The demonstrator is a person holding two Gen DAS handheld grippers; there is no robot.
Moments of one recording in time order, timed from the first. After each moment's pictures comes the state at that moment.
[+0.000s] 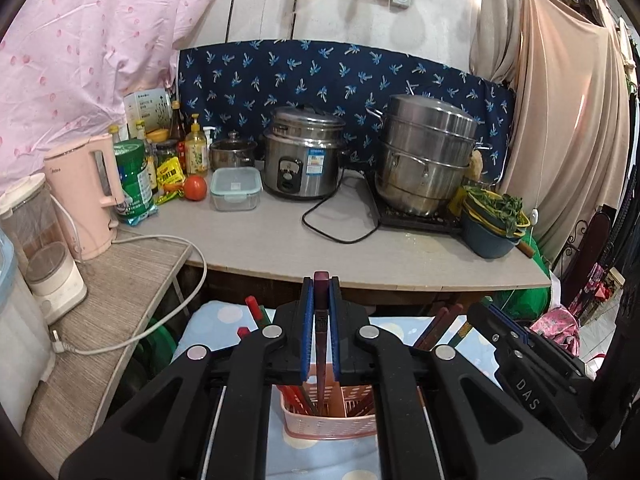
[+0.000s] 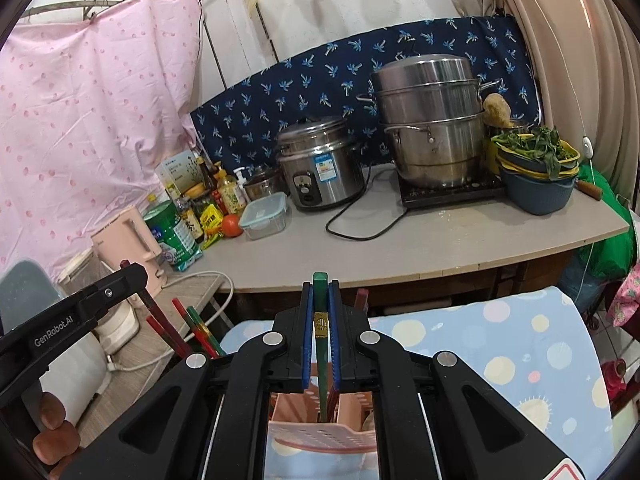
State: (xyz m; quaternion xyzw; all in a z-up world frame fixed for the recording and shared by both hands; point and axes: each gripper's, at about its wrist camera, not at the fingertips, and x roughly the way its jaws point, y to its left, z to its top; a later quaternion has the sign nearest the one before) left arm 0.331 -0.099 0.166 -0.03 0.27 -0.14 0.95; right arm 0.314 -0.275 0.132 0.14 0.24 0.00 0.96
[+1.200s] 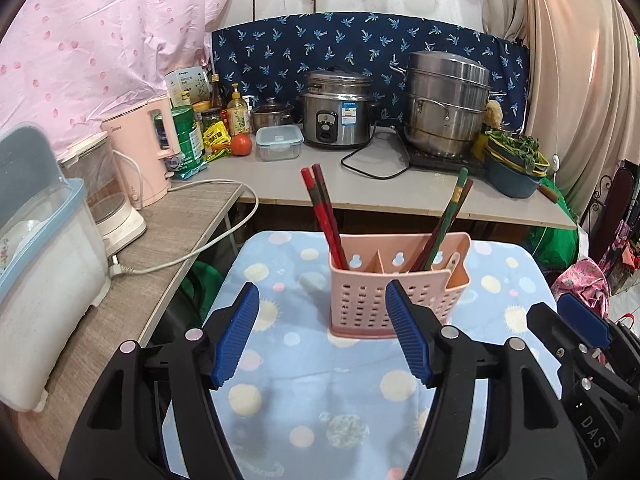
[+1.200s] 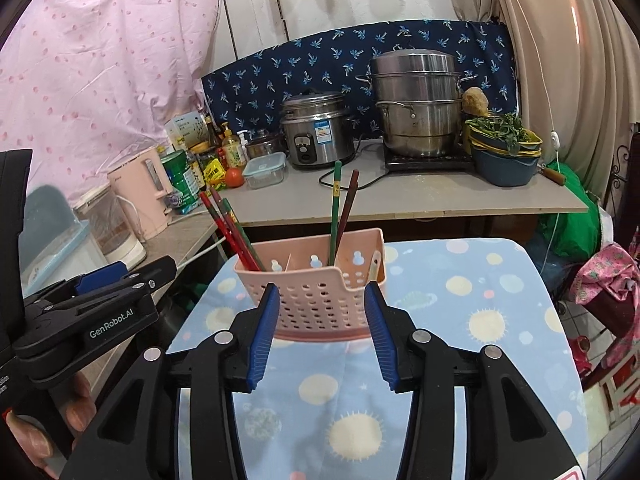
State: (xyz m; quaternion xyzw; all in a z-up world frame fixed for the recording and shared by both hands) left arm 0.218 -0.070 0.124 0.02 0.31 -0.07 0.95; right arm 0.169 -0.233 0.117 0.09 0.28 -0.02 0.96
